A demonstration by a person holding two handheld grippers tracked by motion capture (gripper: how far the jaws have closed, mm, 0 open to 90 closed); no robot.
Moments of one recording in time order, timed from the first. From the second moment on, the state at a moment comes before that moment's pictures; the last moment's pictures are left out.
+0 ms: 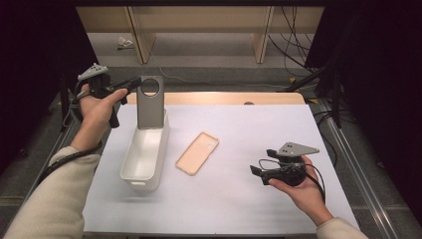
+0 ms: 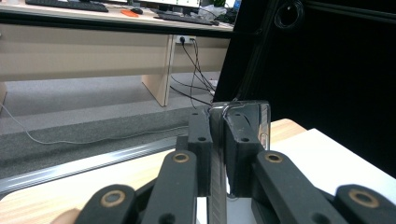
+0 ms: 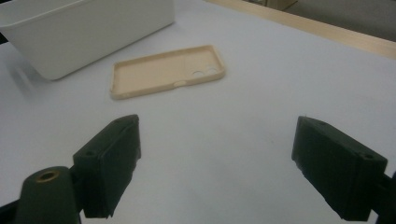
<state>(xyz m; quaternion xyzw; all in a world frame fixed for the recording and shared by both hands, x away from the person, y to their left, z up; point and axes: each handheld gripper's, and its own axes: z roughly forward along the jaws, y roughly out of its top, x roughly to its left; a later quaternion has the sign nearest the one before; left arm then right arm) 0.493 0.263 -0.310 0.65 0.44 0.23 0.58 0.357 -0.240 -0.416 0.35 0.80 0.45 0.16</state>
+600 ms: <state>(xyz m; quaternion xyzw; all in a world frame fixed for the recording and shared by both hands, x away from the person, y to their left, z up) 0.504 0.264 -0.317 0.65 0.43 0.23 0.58 0.358 -0.240 -0.417 0.35 0.80 0.46 0.16</state>
